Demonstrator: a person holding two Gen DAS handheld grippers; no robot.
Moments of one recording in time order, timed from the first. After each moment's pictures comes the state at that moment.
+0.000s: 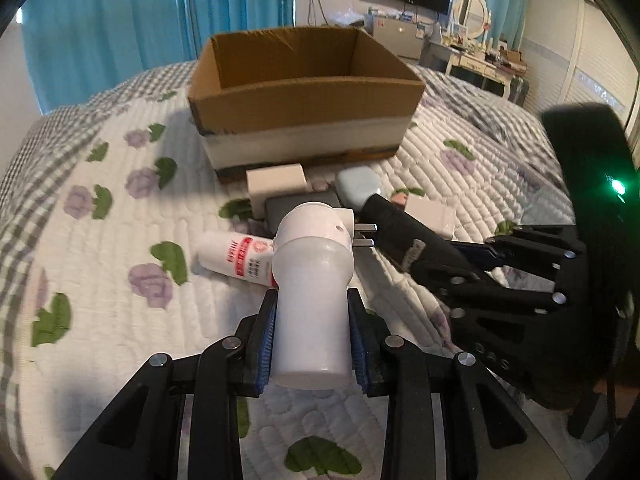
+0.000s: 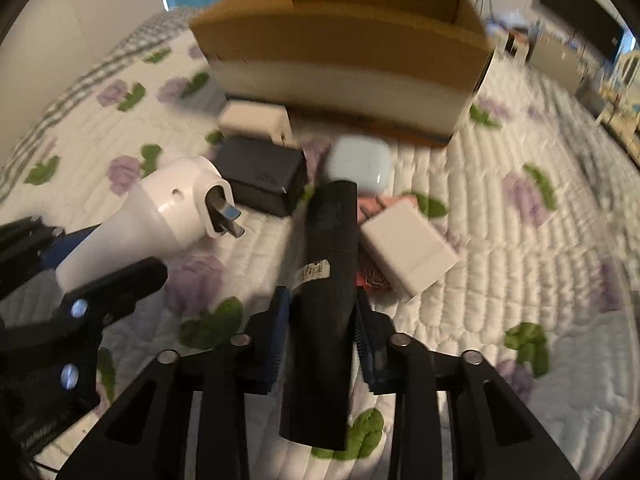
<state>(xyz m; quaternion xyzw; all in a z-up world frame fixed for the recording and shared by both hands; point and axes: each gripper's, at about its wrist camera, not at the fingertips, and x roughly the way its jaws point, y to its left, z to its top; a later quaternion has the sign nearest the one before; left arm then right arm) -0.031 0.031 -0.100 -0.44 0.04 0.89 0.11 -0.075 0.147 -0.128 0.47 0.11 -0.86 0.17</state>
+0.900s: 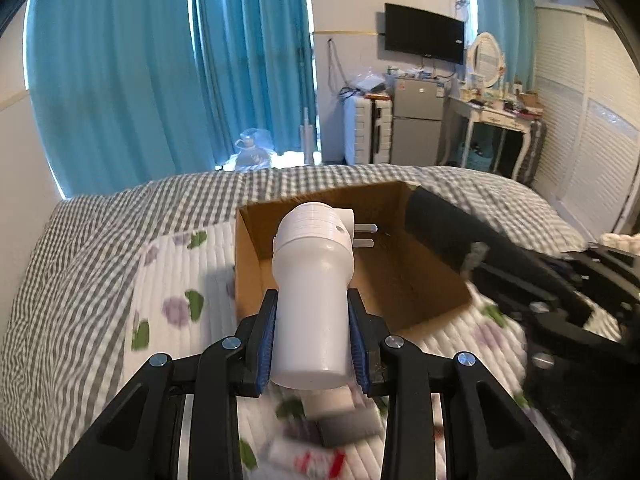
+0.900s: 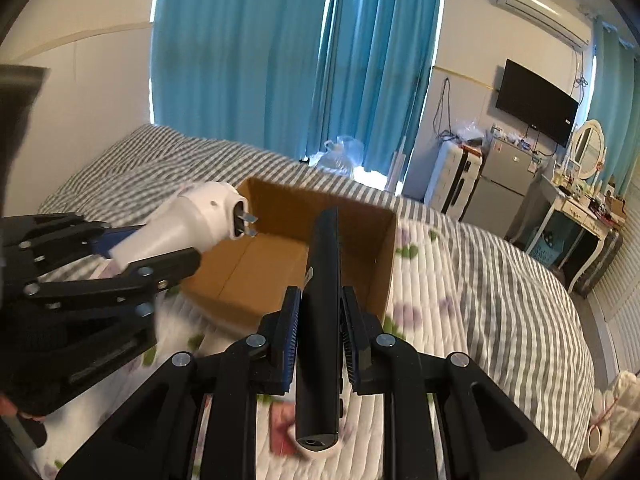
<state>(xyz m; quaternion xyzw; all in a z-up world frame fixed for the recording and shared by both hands) -0.173 0.038 0.015 -0.35 0.07 0.93 0.06 -0.145 0.150 0.029 0.30 0.11 -0.94 0.13</state>
